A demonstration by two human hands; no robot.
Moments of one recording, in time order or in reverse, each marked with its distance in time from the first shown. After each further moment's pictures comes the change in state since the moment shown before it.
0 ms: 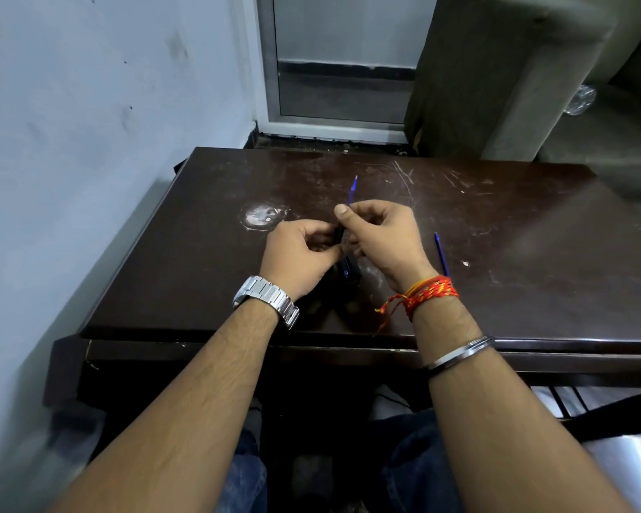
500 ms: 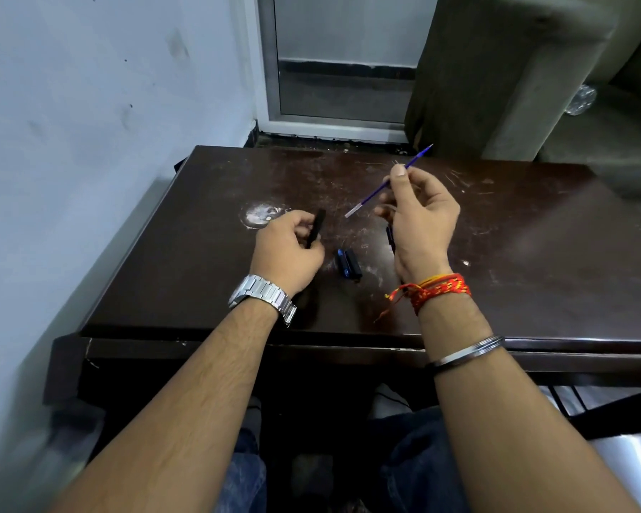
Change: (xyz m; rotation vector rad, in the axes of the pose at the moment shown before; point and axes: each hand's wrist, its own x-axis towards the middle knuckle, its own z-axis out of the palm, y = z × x) left_hand 0.006 -0.010 -0.006 0.164 0.121 0.001; right_hand 0.006 -0.010 -0.012 0.461 0.346 -0.158
